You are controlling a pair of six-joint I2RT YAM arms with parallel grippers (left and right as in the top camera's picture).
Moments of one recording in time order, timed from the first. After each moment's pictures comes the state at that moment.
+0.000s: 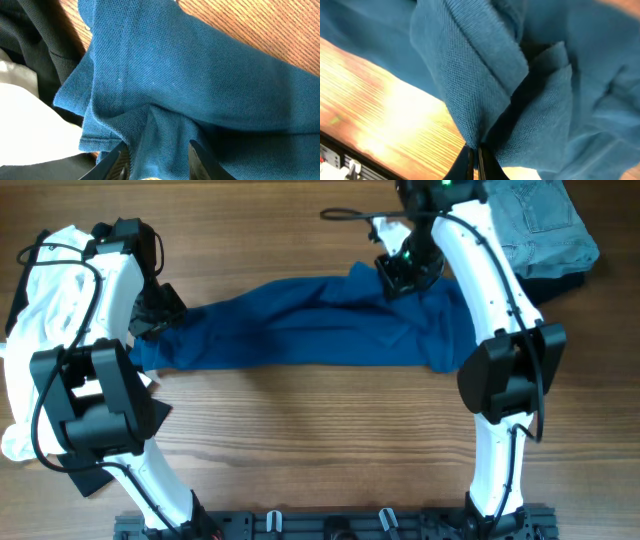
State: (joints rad) left arm 0.14 2.02 1.60 -1.17 -0.12 -0.47; right arm 0.26 2.25 2.20 -1.57 -0.25 -0.18
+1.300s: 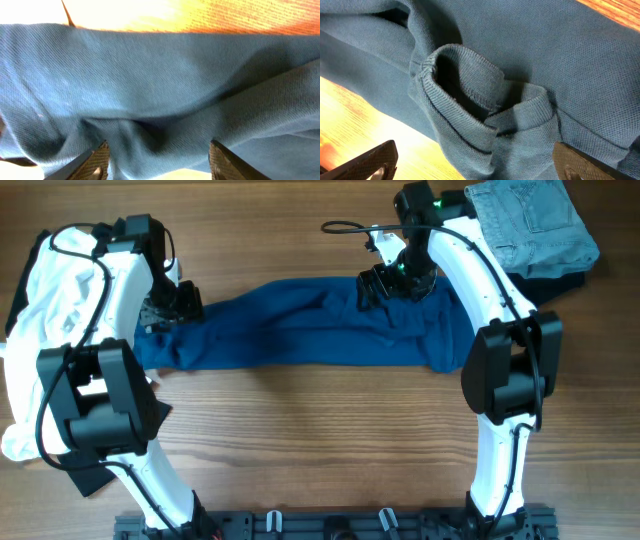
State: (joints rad) left arm 0.10 2.02 1.59 -1.11 0.03 -0.14; right arm 0.25 2.24 1.99 -1.30 -0.30 -0.19
